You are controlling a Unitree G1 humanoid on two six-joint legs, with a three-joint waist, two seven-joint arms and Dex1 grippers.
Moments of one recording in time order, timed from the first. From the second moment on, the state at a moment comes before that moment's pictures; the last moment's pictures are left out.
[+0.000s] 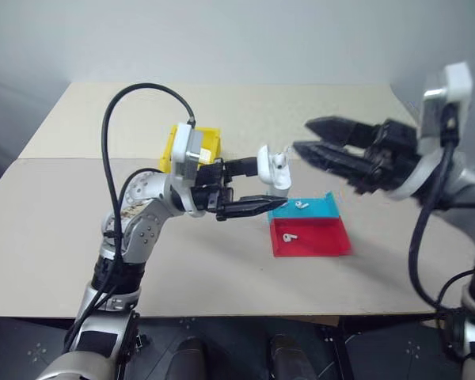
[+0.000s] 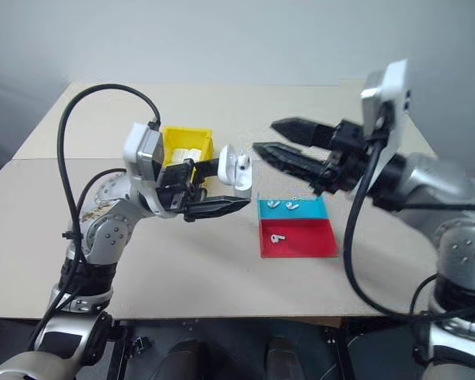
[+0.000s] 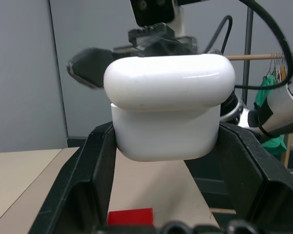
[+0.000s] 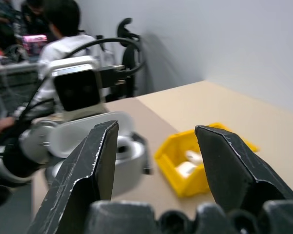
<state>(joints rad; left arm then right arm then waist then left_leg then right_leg) -0.67 0.38 -0.04 -0.16 -0.73 0.42 -1.16 -0.65 -0.85 -0.25 -0.46 1.06 0.85 0.63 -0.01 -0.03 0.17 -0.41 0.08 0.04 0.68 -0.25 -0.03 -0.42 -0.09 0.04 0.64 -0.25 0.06</state>
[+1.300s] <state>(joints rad) -0.58 0.44 0.02 -0.26 -0.73 0.41 -1.09 -1.31 -0.53 0.57 1.19 -0.36 -0.39 1.29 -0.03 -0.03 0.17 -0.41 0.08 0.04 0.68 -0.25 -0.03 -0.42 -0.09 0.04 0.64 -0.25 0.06</state>
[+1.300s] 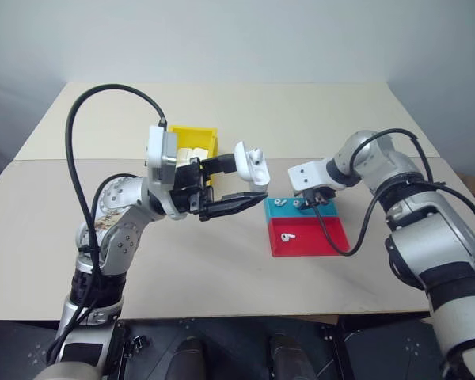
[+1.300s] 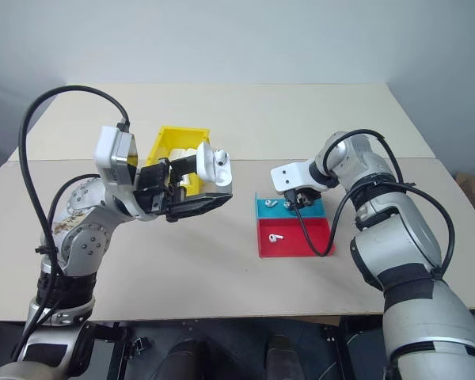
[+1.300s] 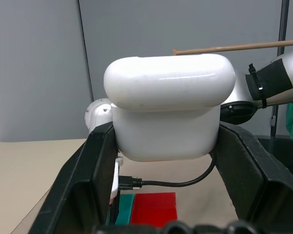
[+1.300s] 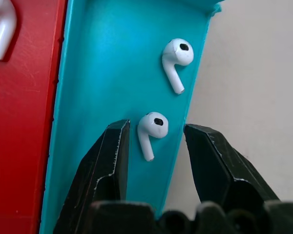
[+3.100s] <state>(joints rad) -0.64 0.42 0.00 -0.21 -0.75 0.41 -1.13 -0.77 -0.67 -0.39 -0.18 0.66 1.00 1.15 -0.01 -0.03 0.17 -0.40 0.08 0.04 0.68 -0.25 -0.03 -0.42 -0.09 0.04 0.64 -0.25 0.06</state>
